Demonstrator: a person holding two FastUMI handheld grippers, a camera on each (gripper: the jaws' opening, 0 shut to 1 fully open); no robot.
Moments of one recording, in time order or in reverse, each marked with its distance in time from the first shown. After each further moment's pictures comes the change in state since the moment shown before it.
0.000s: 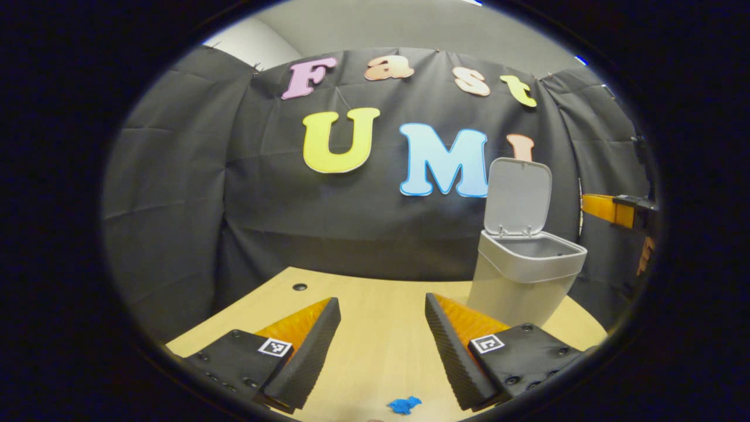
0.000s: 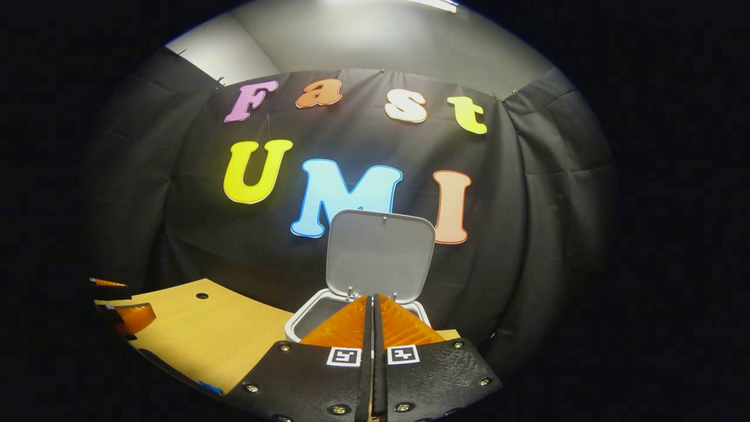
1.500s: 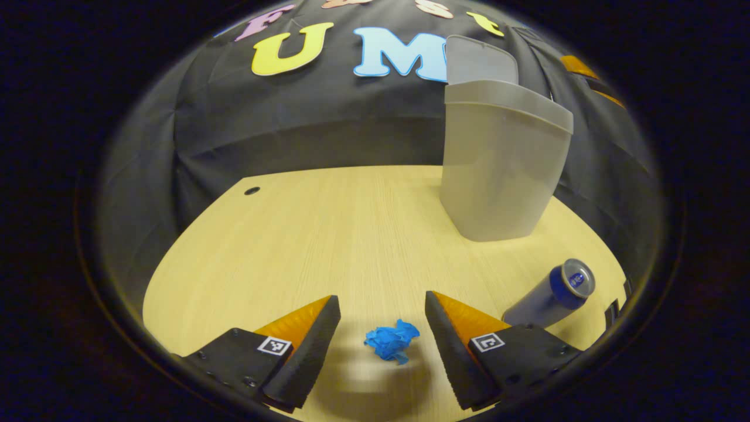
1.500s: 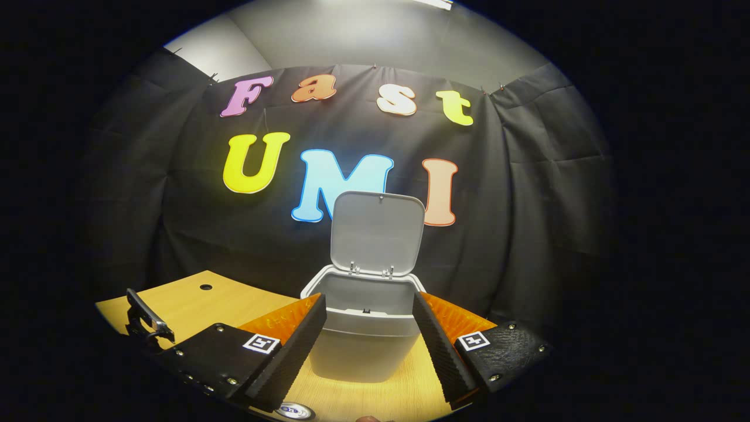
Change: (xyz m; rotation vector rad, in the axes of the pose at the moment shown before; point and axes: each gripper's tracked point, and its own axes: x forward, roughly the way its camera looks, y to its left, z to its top) left arm 0.011 -0.025 -0.250 0.097 0.472 -0.149; right arm -0.056 0.012 -0.034 0.018 0.058 -0.059
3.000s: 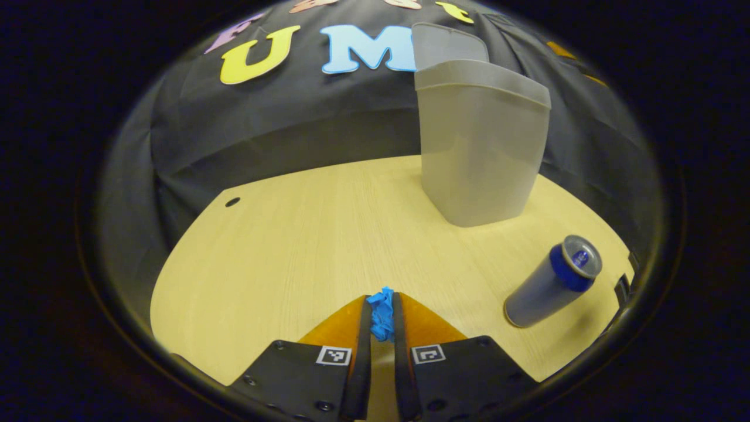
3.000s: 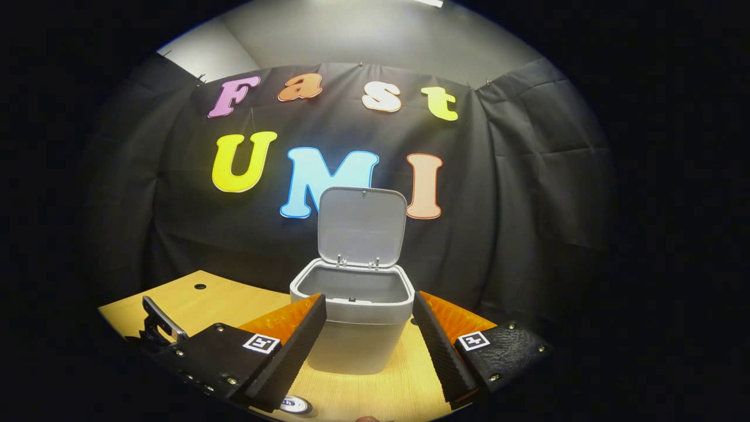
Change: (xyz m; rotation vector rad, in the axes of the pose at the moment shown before) left arm 0.002 -0.010 0.021 0.115 -0.022 -0.060; right arm -0.018 -0.020 -0.004 0.046 0.011 -0.050
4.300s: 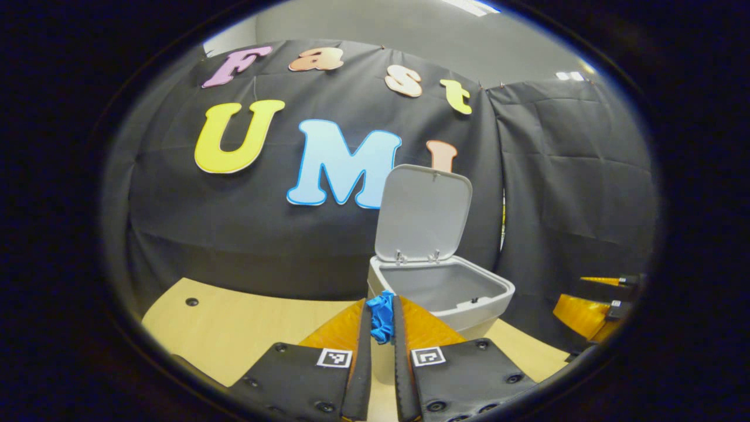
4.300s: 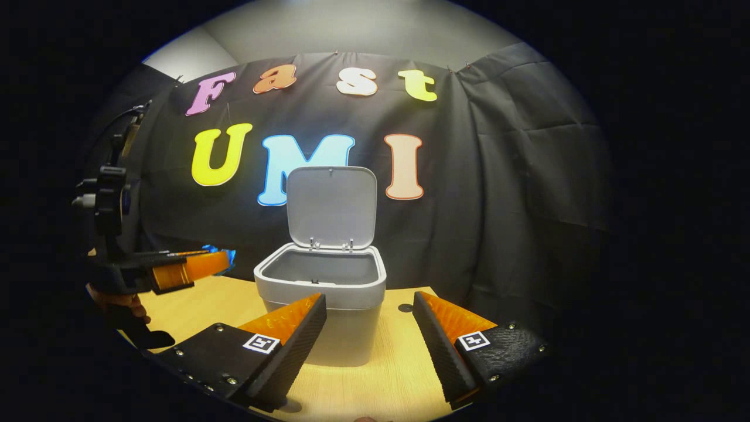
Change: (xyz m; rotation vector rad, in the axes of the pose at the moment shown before) left arm -0.042 -0.086 0.322 -0.131 -0.523 -0.220; right arm 0.007 -0.049 -0.035 0.043 0.080 -0.049
